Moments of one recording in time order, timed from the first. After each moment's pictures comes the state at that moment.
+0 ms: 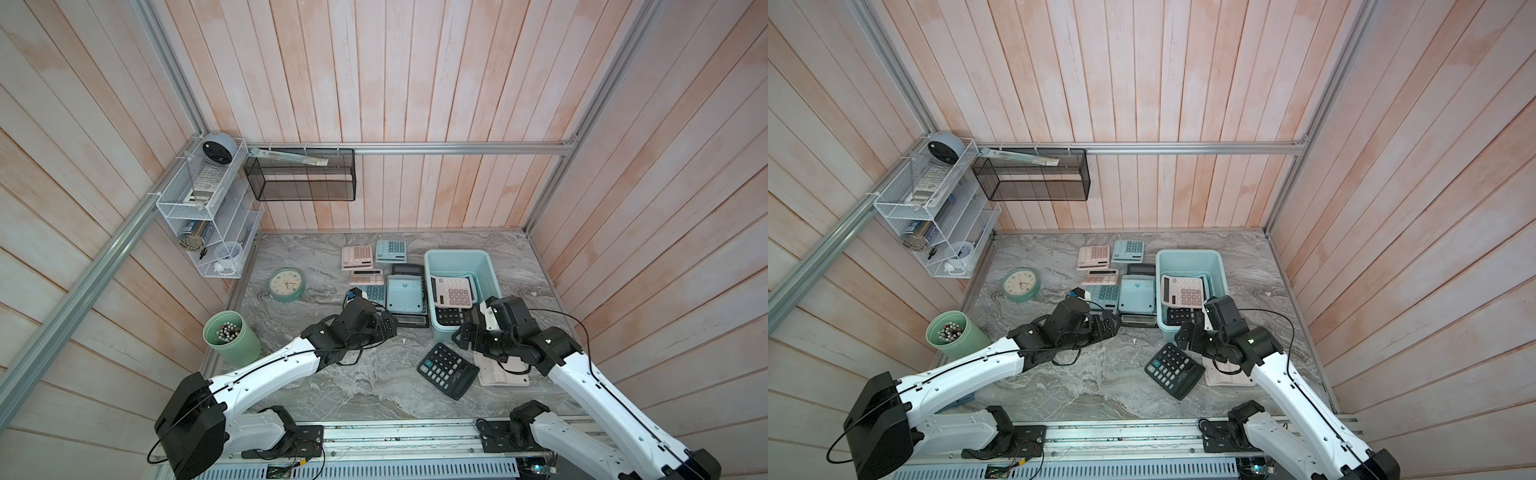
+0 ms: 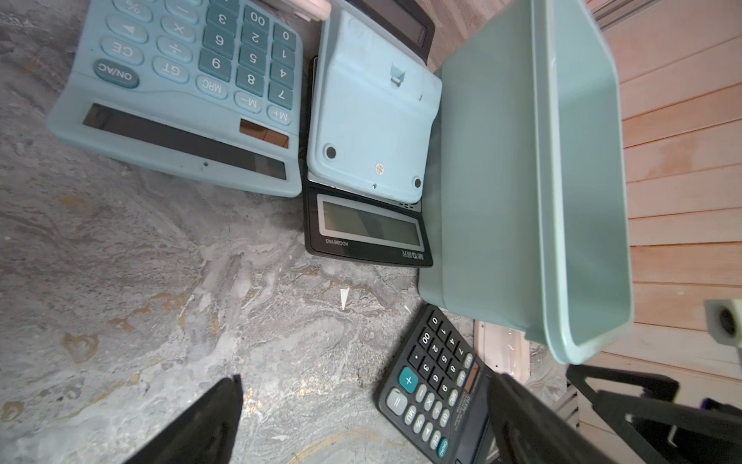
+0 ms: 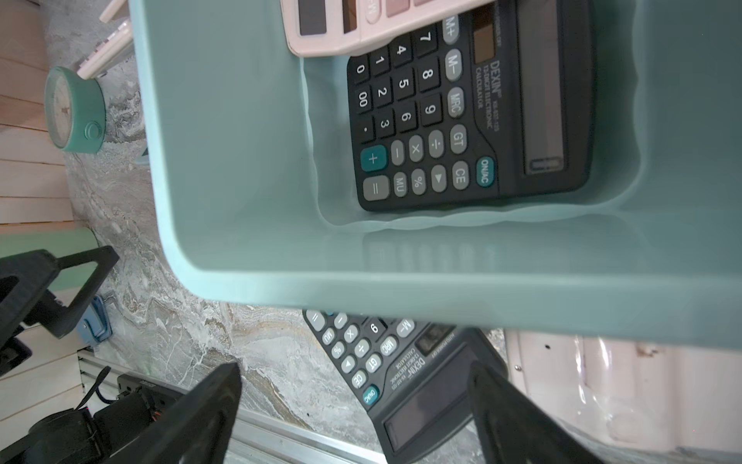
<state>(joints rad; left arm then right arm) -0.80 1.24 0.80 -0.30 -0.01 -0.96 0.46 0.91 0.77 -0.84 -0.18 0.70</state>
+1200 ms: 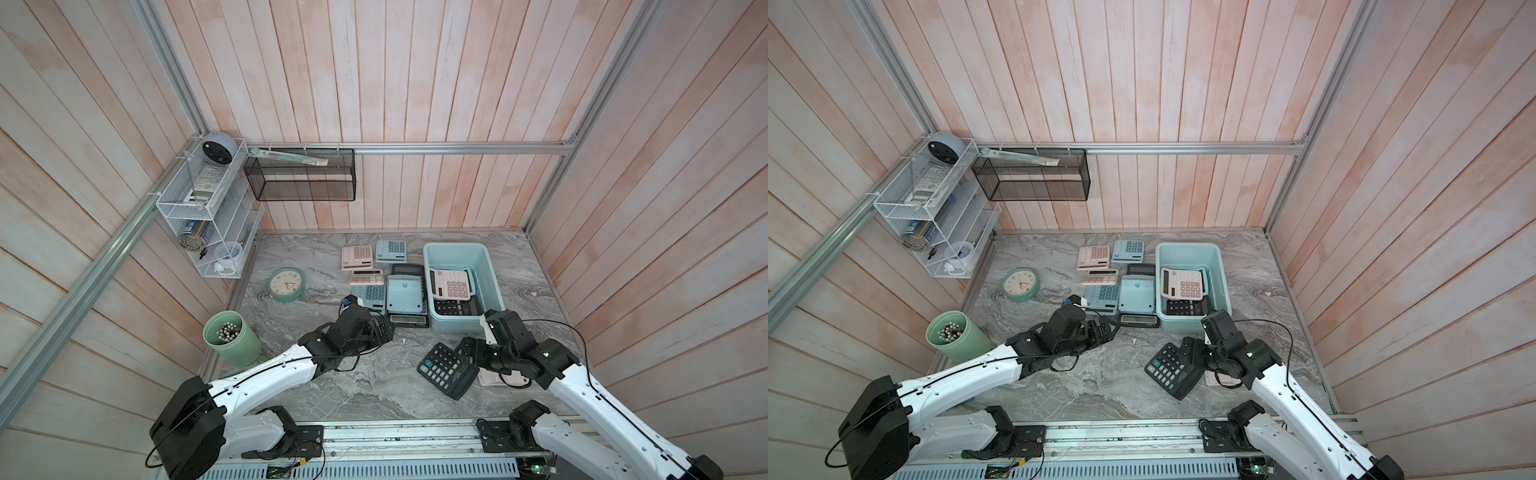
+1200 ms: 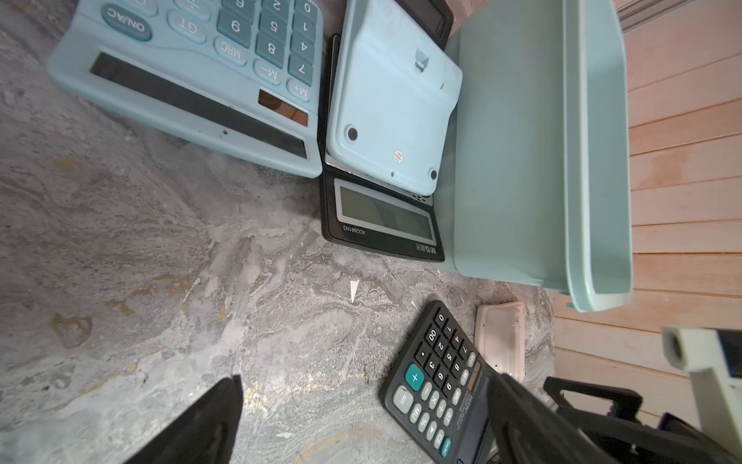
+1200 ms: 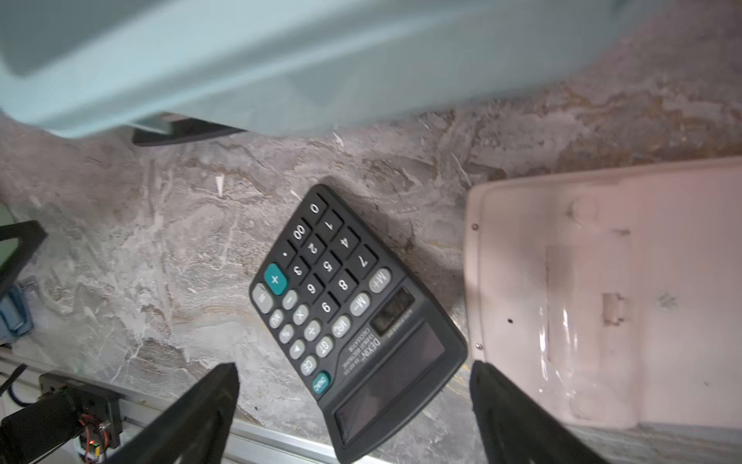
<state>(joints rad) -0.79 1.21 0.69 -0.21 0.01 -1.02 0.53 0.81 0.63 -0.91 -0.09 0.70</state>
